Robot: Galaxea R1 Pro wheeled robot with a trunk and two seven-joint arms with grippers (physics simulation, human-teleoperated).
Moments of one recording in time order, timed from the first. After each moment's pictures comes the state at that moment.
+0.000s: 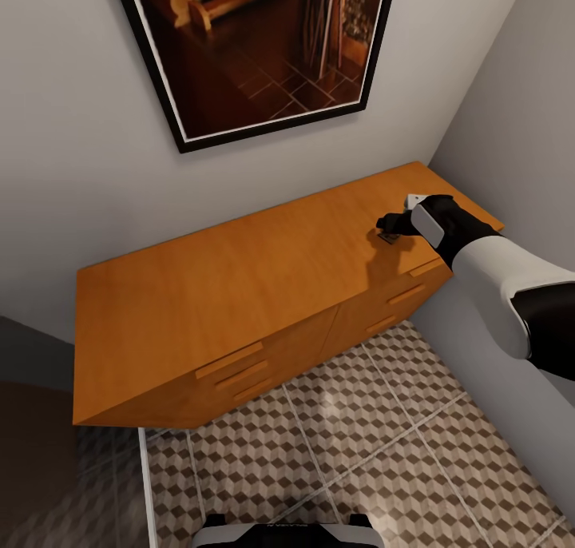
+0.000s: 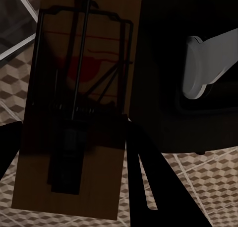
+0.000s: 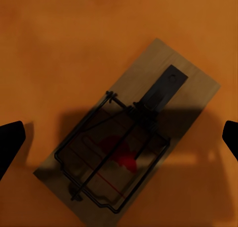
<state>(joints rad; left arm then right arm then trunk) -0.02 0.00 -0.99 0.07 0.96 -0.54 -0.14 -1.62 -0.11 0.31 -0.24 -0.42 0.56 -0.12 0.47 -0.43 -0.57</state>
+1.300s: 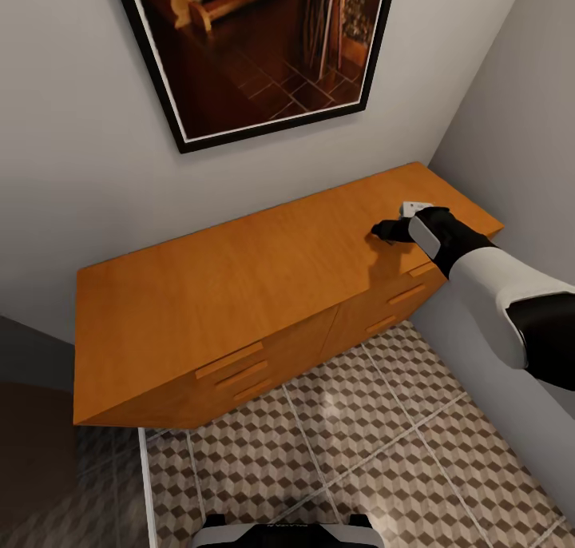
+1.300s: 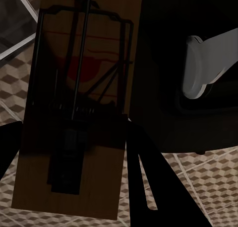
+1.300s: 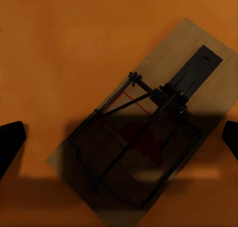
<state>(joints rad) -0.02 0.00 -0.99 0.07 0.96 -0.54 -0.14 -1.58 -0.11 0.31 -0.24 -0.41 0.50 -0.06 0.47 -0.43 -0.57</state>
